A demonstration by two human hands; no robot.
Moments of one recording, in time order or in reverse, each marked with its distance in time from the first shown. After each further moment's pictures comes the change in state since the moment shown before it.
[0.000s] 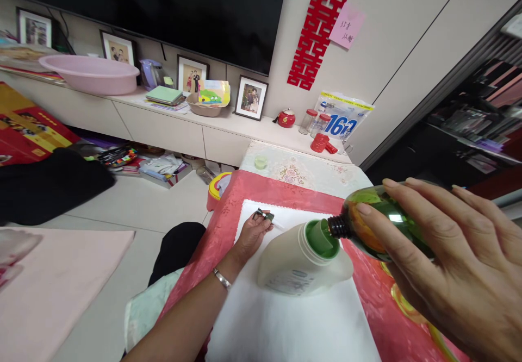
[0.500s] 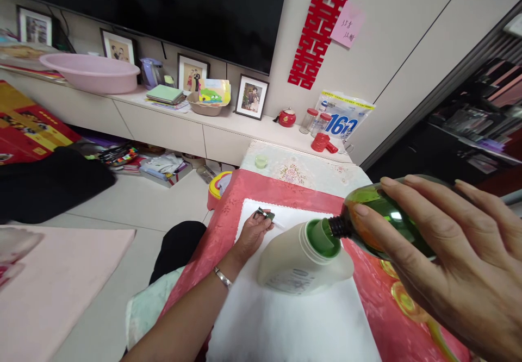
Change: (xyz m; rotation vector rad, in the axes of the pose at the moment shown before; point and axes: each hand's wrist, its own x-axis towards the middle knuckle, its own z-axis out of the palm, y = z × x) left_hand 0.000 0.001 0.002 -0.021 0.000 0.004; right_hand 0.005 0.004 -0.004 0.027 0.006 -0.059
